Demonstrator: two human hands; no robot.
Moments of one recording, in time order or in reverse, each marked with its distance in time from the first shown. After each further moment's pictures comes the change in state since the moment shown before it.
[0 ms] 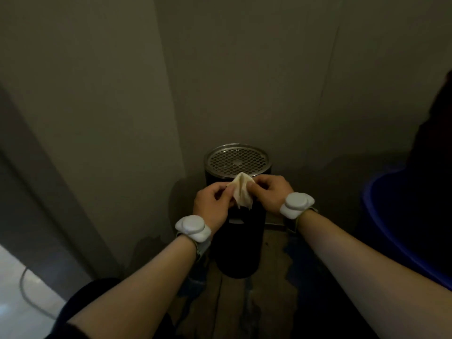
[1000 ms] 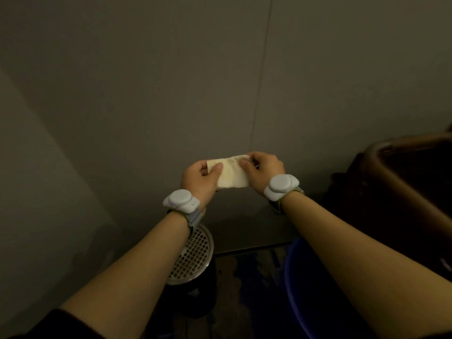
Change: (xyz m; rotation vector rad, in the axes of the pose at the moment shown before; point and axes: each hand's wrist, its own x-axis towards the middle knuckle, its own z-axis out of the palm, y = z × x) left_hand 0.285 0.339 0.120 -0.067 -0.206 -0.216; right_hand 0.209 -0.172 -0.327 -0.170 0.383 0.281
